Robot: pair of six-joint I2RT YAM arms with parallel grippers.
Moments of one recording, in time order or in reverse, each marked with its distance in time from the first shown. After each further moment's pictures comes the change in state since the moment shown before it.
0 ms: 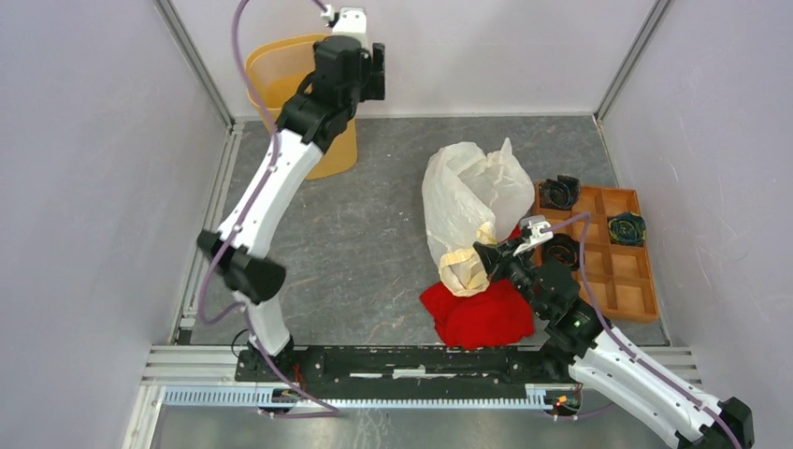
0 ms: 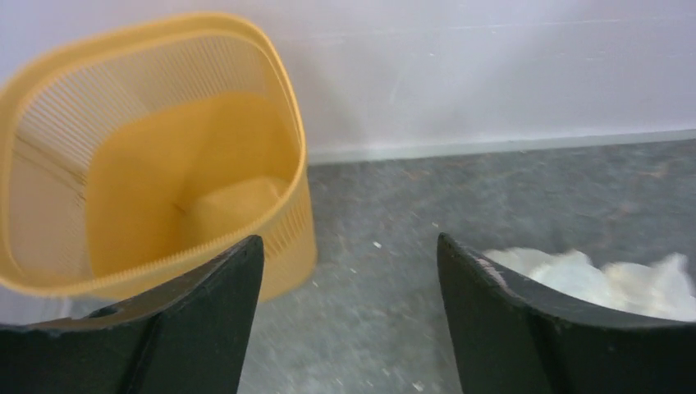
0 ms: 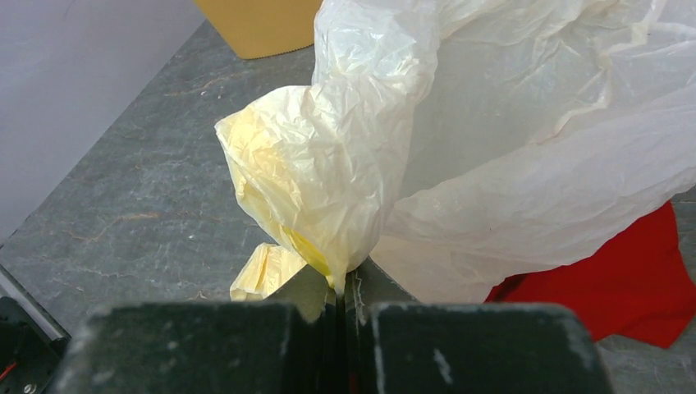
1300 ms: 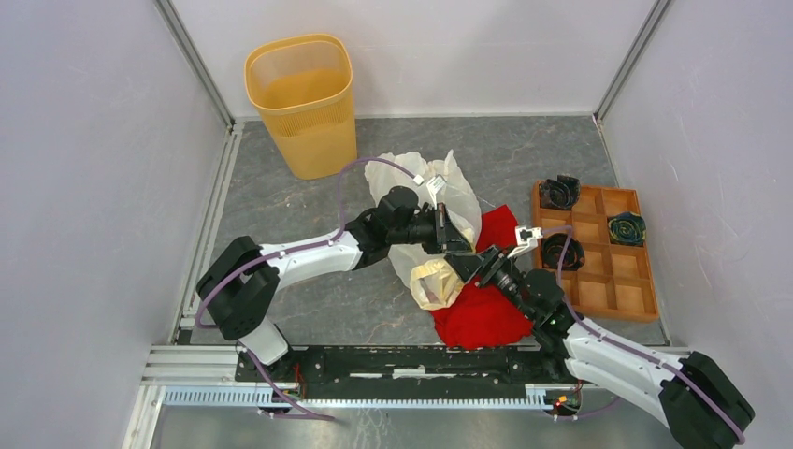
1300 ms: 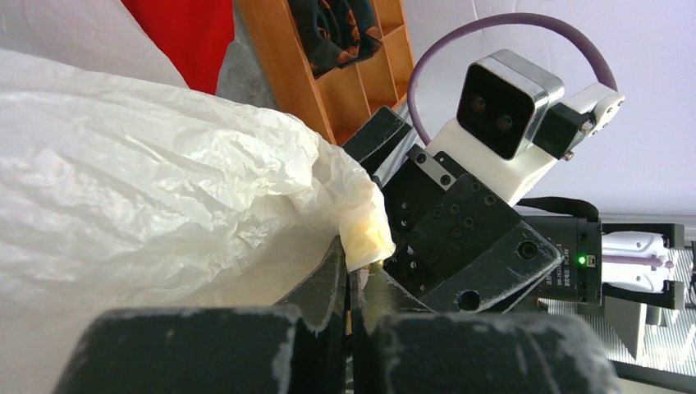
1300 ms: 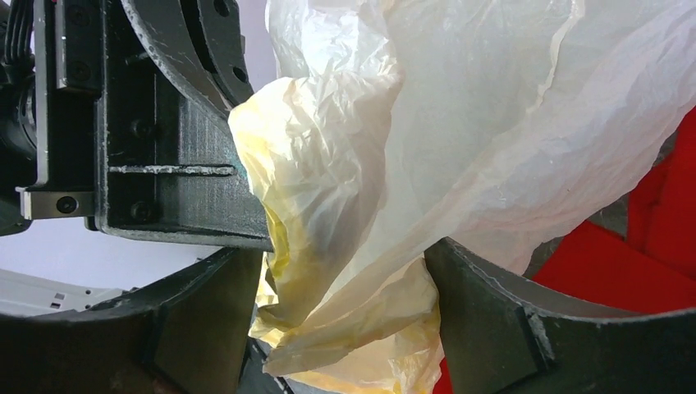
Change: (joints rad) left arm -0.362 -0.134 -1.104 0.871 0.885 -0.807; right arm -0.023 0.281 -0.212 0.545 -0.163 0.481
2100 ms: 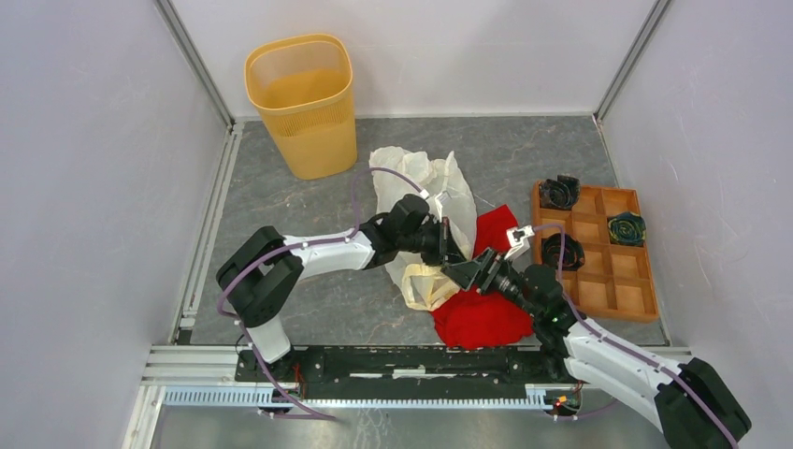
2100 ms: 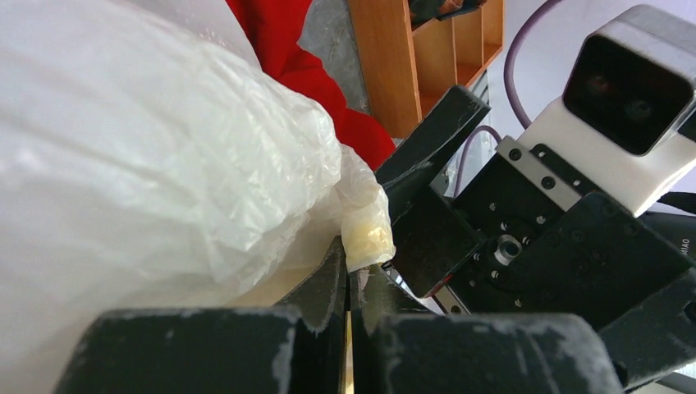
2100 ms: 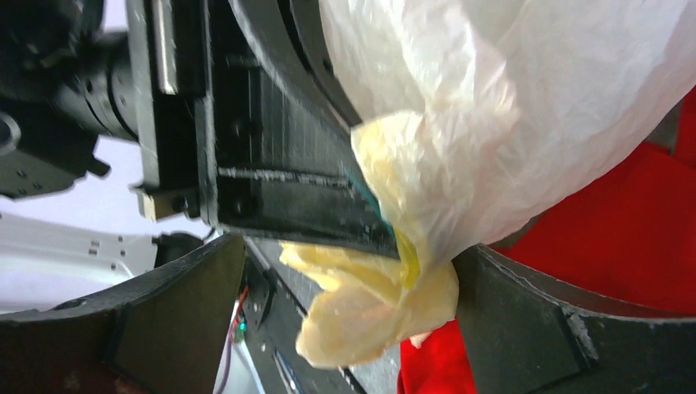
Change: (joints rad) left arm -0.003 0.121 0.023 -0.096 0.010 0.062; right arm -0.084 -0.016 0.005 -0.156 -0.260 0.091
